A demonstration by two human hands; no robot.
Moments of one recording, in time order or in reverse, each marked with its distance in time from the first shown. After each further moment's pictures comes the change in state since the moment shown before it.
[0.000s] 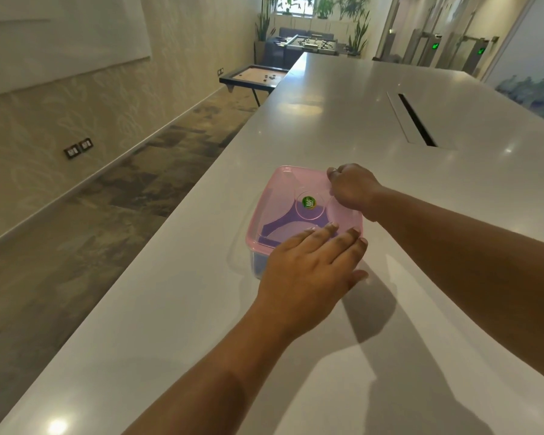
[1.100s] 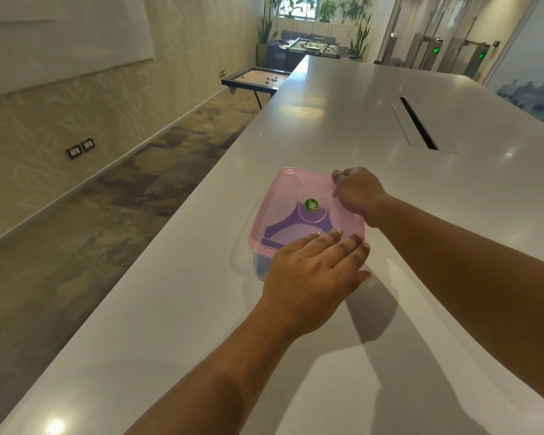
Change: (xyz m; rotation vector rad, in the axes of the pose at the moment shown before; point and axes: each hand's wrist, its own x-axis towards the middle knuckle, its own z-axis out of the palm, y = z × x) left_hand -0.002 0.000 0.005 -0.010 0.127 0.036; right_hand -0.004 0.005 0.001 0.123 0.046 0.008
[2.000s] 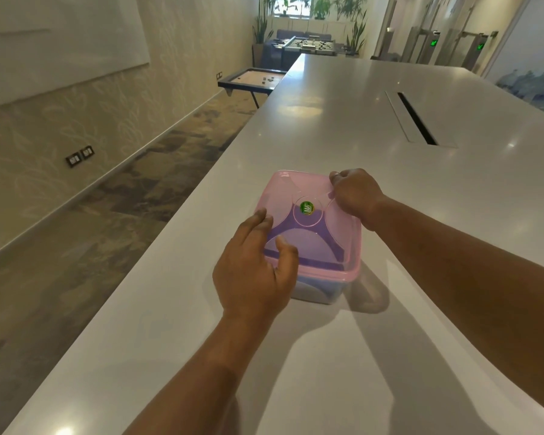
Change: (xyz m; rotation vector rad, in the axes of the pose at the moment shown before) left_hand -0.013 -0.033 -0.010 -0.257 0.133 -0.810; right_hand 0.008 0.007 0.004 0.077 0.013 0.047
